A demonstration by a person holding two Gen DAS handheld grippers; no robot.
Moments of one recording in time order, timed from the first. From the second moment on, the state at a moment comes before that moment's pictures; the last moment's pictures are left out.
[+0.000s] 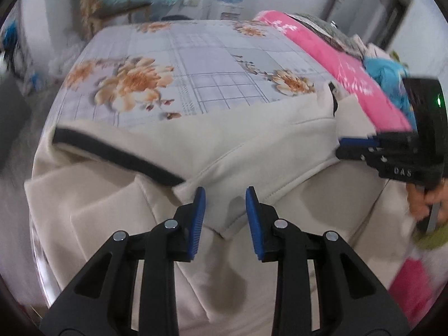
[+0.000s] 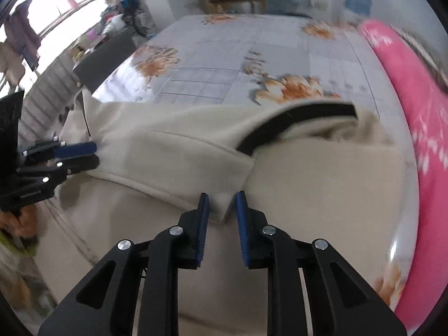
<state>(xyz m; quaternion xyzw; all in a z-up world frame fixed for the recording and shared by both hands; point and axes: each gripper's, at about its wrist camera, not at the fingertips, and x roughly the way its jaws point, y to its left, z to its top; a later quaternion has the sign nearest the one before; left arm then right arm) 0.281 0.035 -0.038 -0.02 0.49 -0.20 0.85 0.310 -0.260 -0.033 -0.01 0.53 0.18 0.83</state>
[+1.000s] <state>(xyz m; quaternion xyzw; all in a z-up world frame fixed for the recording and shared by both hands) 0.078 0.172 -0.048 -0.11 0.44 -0.05 0.89 0.124 -0.215 -0.048 0.04 0.49 0.17 0.86</state>
